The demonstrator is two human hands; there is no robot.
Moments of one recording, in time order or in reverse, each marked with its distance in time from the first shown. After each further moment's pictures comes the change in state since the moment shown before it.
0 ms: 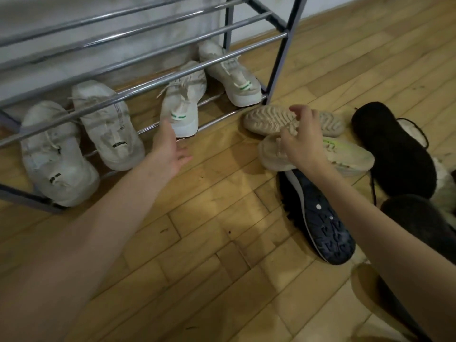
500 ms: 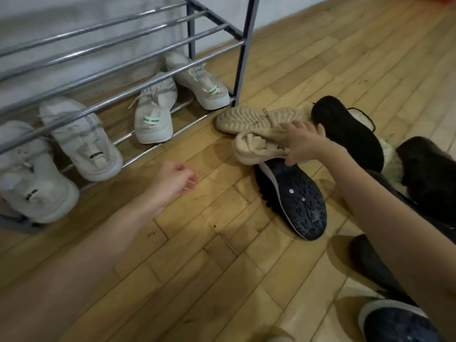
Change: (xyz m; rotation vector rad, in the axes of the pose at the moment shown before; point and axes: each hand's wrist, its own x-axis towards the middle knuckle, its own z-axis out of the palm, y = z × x) left_hand -0.056 -0.049 -0.012 0.696 -0.320 0.279; right_hand 0.002 0.049 -0.061 -0.754 -0.529 0.140
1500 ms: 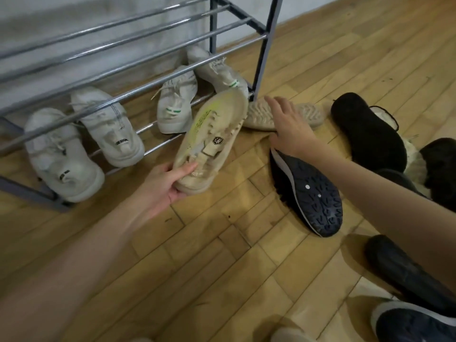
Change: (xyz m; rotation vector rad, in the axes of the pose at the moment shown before) left_hand -0.032 -0.022 -0.040 -0.601 -0.181 -0.102; right_hand -0.001 -0.066 0.000 0.177 0.367 -0.324
